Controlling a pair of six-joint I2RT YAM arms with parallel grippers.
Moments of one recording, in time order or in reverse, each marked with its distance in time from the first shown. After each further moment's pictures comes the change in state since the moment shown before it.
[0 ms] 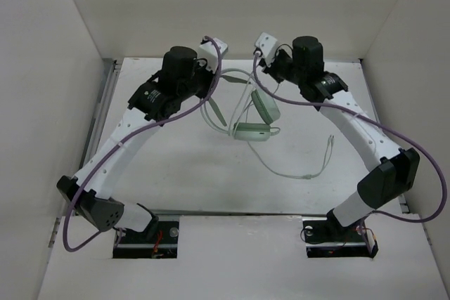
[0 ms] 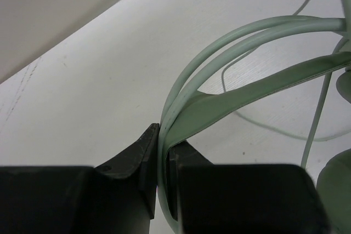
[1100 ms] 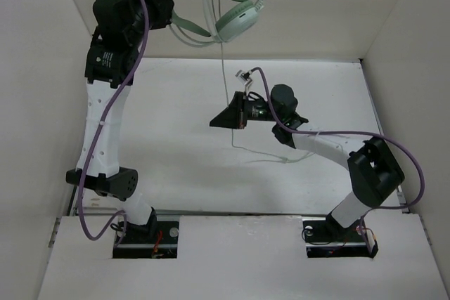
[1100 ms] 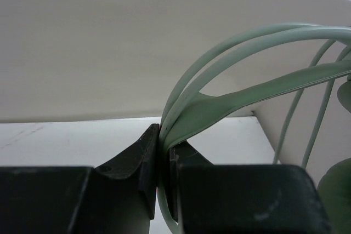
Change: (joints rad) left arm 0.348 0.243 0.683 0.031 0.122 -0.512; right arm 0.151 0.045 -0.524 1.038 -0.756 1.650
